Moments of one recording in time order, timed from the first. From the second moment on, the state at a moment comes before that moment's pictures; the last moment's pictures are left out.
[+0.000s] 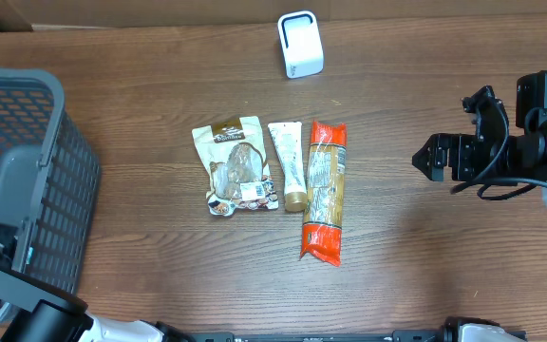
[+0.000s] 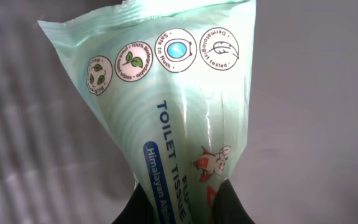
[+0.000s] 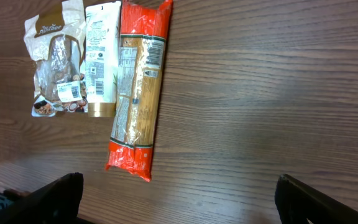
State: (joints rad) left arm 1.09 1.78 1.26 -0.74 0.11 -0.31; right arm -0.08 1.37 1.45 -1.34 -0.41 -0.03
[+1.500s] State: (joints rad) left arm -0.07 1.49 1.55 -1.30 0.35 -0.08; right arm -0.08 1.37 1.45 -1.32 -0.41 -0.03
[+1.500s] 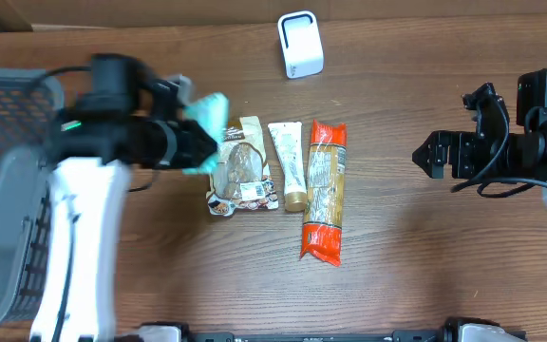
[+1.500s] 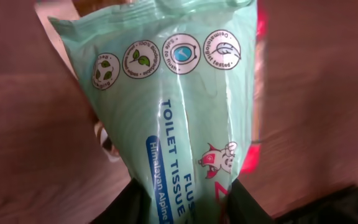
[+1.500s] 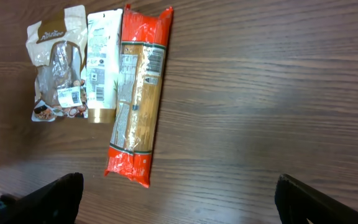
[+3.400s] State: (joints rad) left arm -0.28 1.66 1.81 -1.21 0.14 -0.24; right arm 0.34 1.82 1.40 -1.00 -0.42 0.32
